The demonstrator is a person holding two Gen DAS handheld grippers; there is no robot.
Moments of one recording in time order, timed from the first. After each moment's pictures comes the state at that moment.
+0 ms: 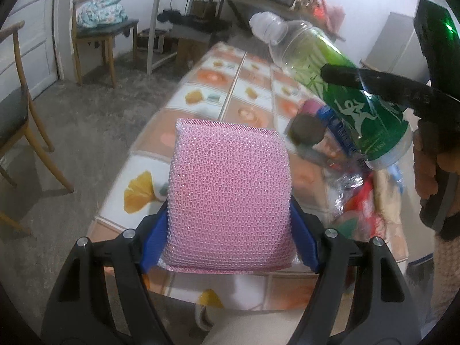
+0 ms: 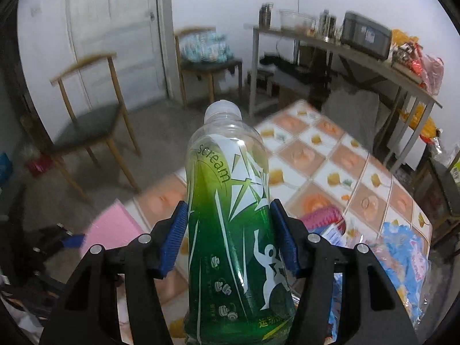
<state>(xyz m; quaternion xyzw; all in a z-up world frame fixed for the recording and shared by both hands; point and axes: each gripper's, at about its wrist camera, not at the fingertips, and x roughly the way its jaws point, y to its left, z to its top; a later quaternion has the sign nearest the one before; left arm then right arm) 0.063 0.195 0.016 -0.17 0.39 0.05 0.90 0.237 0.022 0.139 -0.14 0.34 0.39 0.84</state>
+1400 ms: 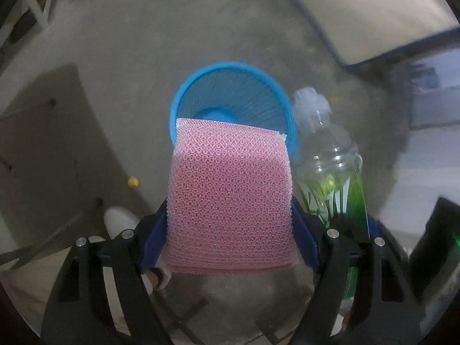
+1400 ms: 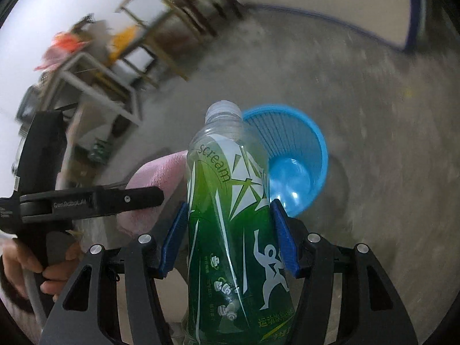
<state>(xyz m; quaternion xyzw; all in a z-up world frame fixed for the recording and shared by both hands) 0.250 -0.471 -0.170 0.09 0.70 -0.29 0.65 0.042 -0.613 -0.117 0.37 0.47 -0.13 0.79</state>
